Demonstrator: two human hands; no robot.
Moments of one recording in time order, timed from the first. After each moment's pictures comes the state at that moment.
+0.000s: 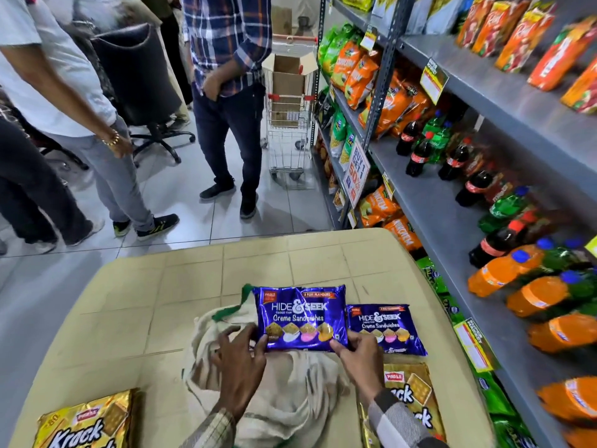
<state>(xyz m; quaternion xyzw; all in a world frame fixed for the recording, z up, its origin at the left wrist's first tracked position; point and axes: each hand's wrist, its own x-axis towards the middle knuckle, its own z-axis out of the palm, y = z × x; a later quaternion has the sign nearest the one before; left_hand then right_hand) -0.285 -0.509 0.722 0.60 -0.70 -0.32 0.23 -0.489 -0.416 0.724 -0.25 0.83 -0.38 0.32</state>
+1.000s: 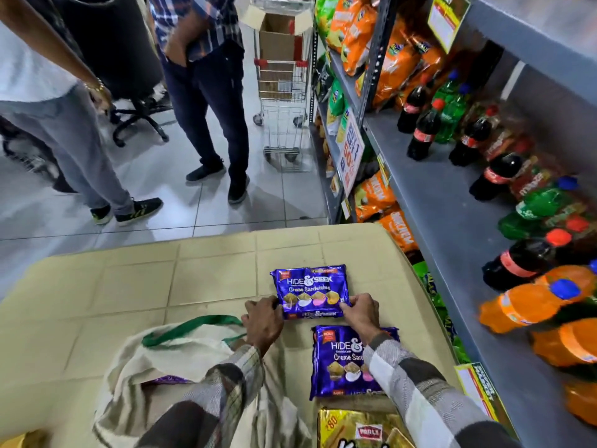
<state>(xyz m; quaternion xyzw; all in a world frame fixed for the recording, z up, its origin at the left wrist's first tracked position) -0.499 -0.614 0.582 0.62 -0.71 -0.34 0.04 -0.702 -0.542 0.572 -0.20 0.89 -0.25 0.32</state>
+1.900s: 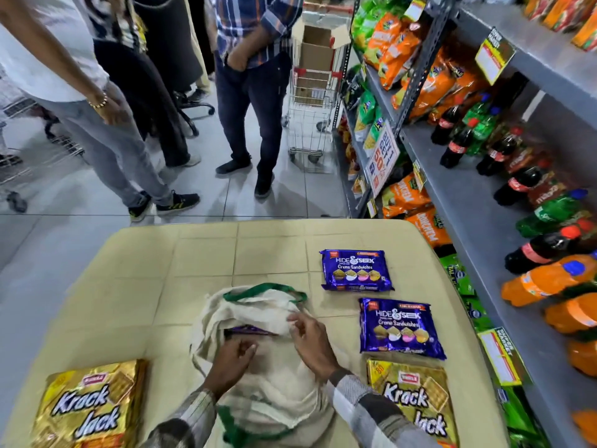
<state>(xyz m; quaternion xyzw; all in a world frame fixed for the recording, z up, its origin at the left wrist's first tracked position) -0.233 -0.541 0.602 0.56 -0.68 -0.46 0.09 -0.441 -0.493 0.626 -0.47 0.75 -0.30 0.35</state>
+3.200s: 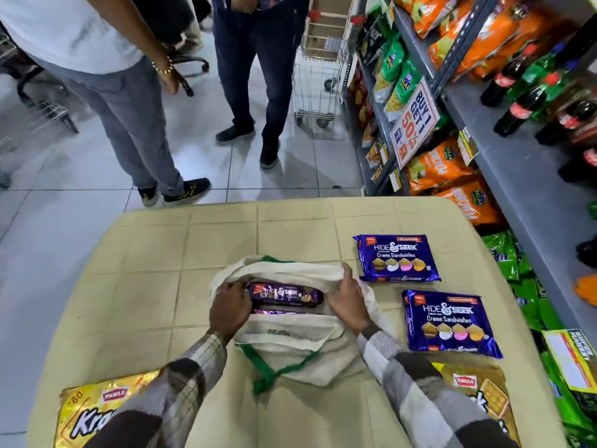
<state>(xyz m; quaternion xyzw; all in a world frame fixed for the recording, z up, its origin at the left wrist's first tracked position) -0.199 -0.681 0.590 0.61 -0.72 -0.31 0.08 -0.444 -0.593 0.610 -0.36 0.82 -0.24 0.37</state>
